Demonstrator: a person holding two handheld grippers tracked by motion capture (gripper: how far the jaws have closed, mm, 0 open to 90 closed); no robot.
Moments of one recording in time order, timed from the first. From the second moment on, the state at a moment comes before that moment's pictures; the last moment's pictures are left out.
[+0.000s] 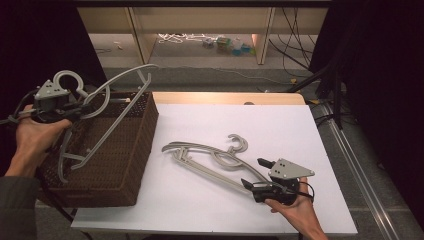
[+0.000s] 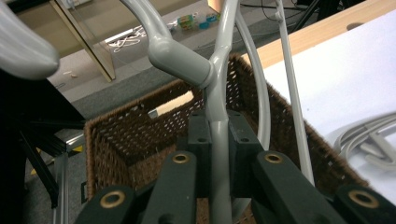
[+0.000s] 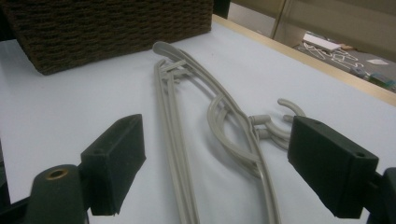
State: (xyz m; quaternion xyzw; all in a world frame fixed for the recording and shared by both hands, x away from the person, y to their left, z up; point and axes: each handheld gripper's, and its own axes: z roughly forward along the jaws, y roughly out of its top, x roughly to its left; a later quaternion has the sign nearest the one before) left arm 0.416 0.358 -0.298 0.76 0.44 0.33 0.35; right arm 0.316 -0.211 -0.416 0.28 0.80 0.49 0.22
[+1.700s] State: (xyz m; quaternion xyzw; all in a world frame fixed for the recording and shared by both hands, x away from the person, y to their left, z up) left arm 0.435 0.393 -0.376 0.79 0.49 0.29 0.23; right arm 0.316 -0.214 -0.416 0.28 0.80 0.48 0.21
